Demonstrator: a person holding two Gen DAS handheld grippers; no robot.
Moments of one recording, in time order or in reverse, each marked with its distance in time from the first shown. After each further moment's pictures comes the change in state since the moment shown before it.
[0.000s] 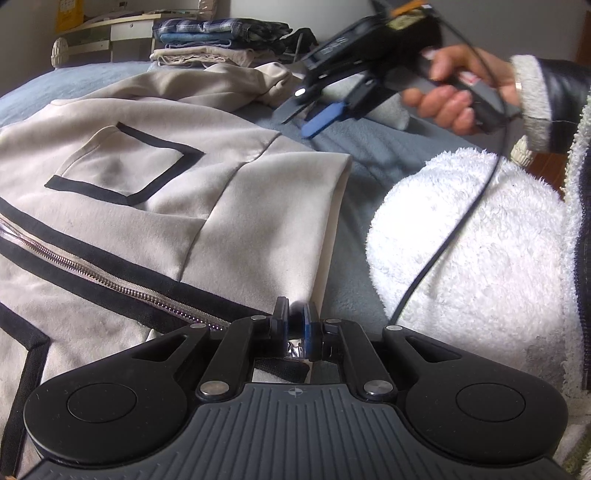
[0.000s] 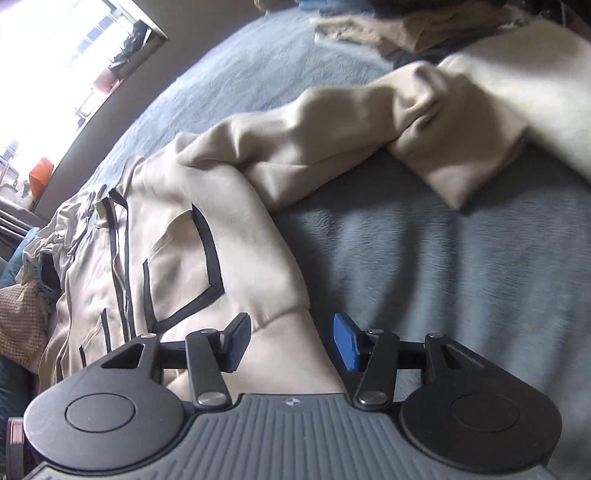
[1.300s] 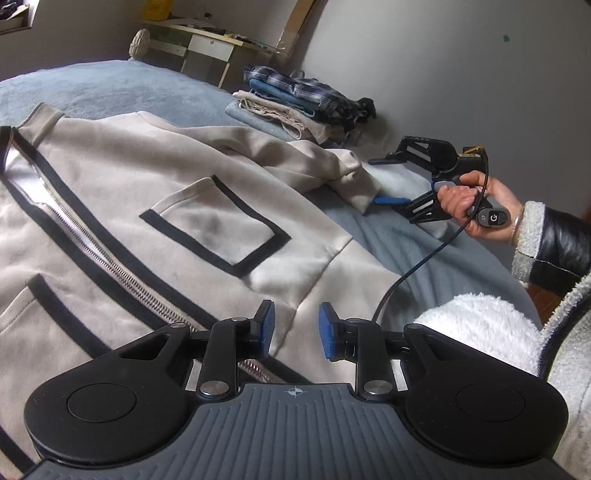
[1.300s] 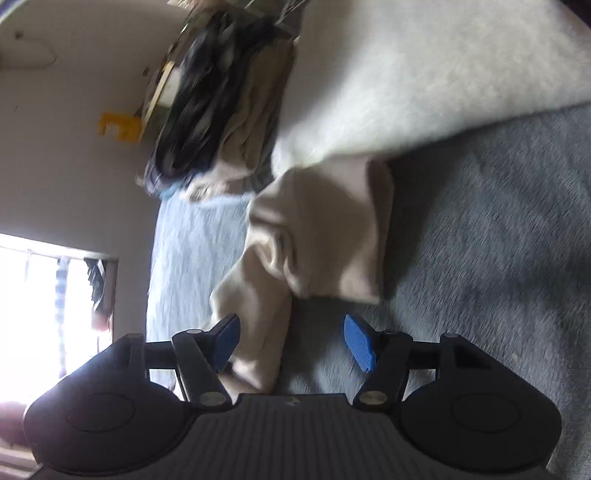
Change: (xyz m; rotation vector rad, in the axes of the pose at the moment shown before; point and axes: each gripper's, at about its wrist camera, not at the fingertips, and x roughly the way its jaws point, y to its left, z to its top) left arm -0.039 0.063 0.037 -0.274 -0.180 0.008; right arm -0.022 -0.113 0.032 0.788 -0.373 0.153
